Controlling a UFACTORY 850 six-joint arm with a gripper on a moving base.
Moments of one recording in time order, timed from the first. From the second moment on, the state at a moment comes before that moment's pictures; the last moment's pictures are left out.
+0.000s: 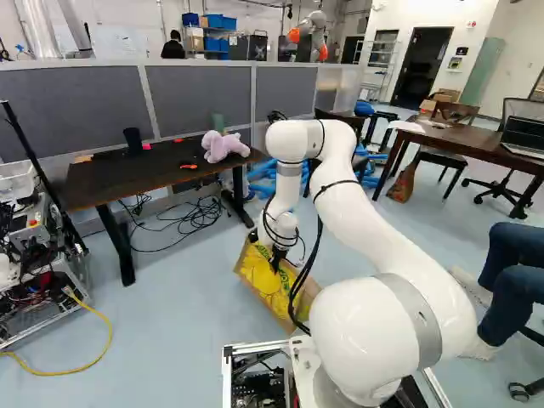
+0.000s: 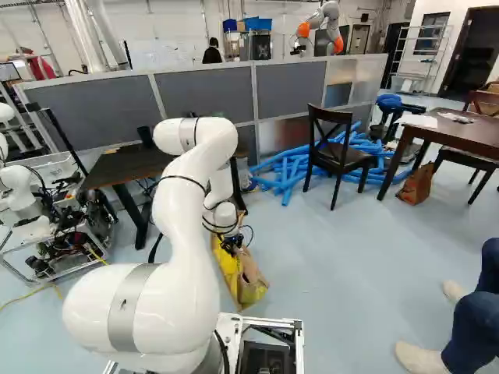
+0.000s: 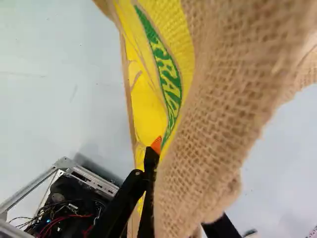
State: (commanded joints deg) arm 4.9 -67.9 -62.6 -10.9 11.3 -19.7
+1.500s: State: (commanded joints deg) arm 5.7 -48.8 -44.9 7.0 7.2 -19.7
